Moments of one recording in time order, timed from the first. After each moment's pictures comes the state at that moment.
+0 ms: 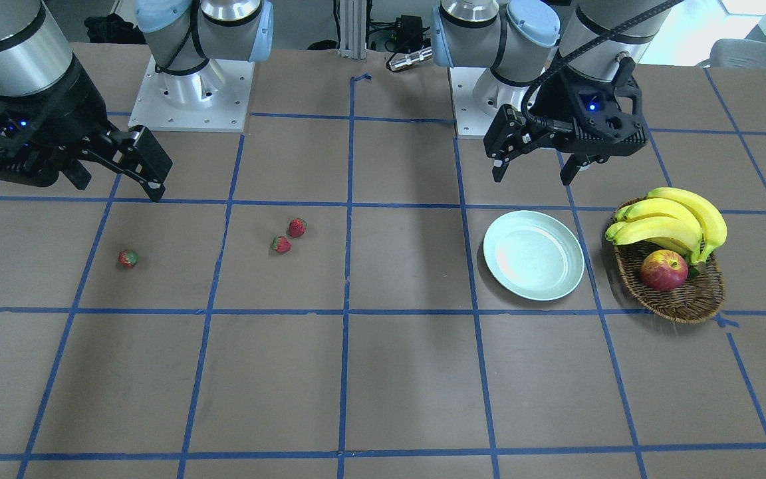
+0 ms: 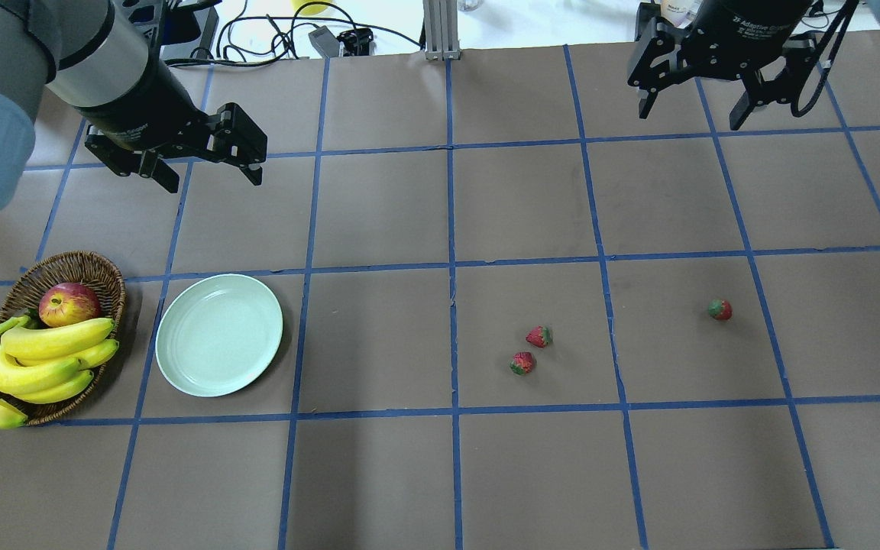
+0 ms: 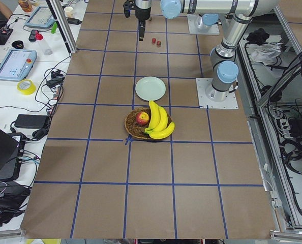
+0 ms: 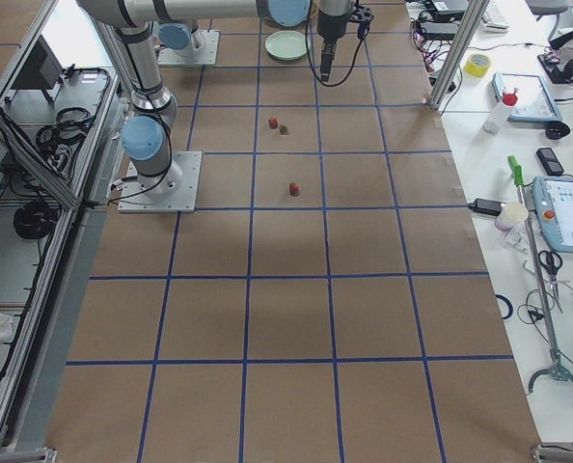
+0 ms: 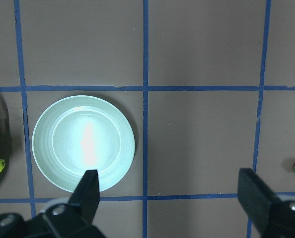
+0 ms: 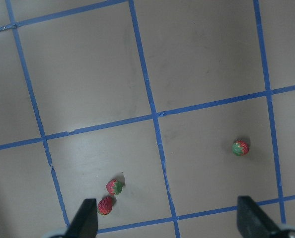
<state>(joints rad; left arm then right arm) -1.55 -1.53 -1.63 -1.47 1.52 -0.01 1.51 -1.48 1.40 -1.51 -1.53 0.15</state>
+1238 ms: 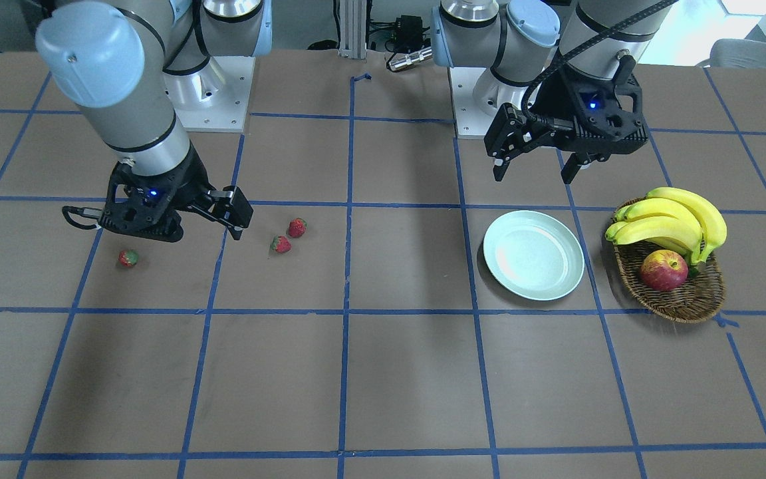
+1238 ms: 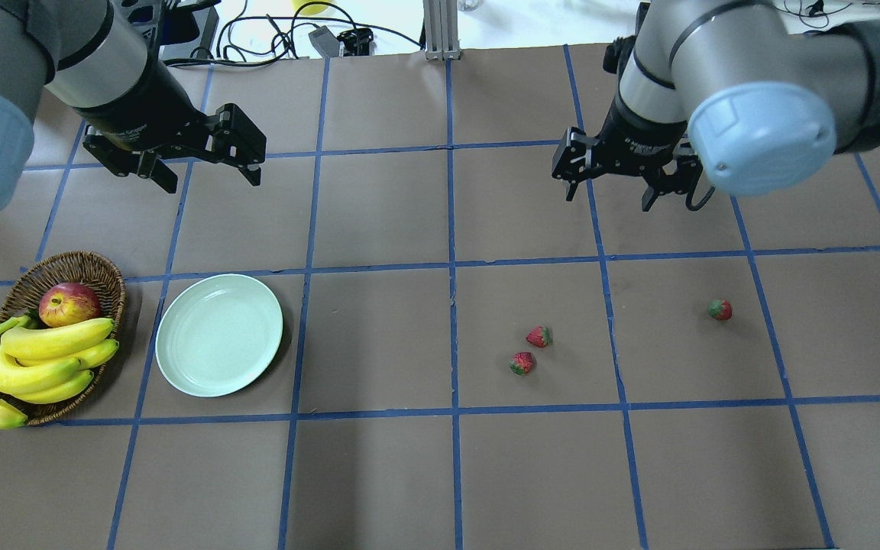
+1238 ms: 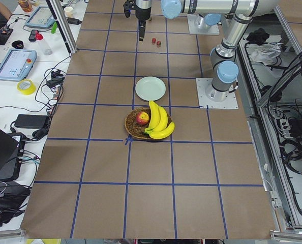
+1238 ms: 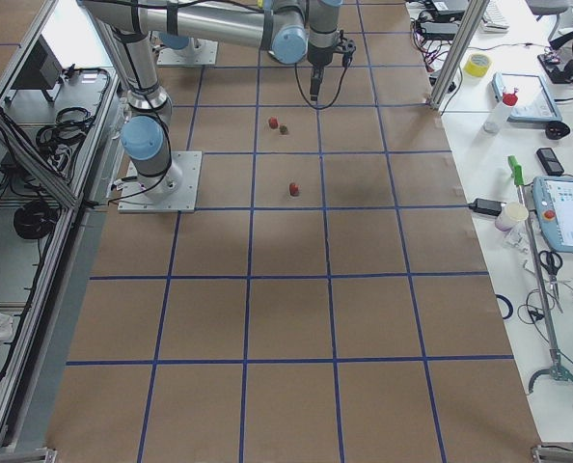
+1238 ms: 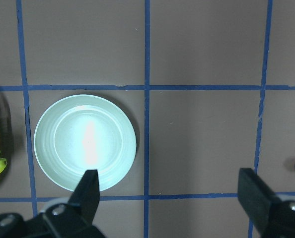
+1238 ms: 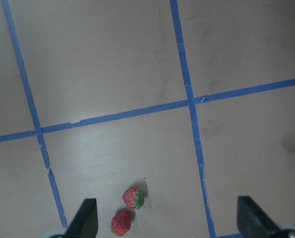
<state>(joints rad) -1.55 -1.52 -1.63 -1.47 1.52 -0.01 1.63 -1.45 1.76 -1.86 -1.52 0.26</state>
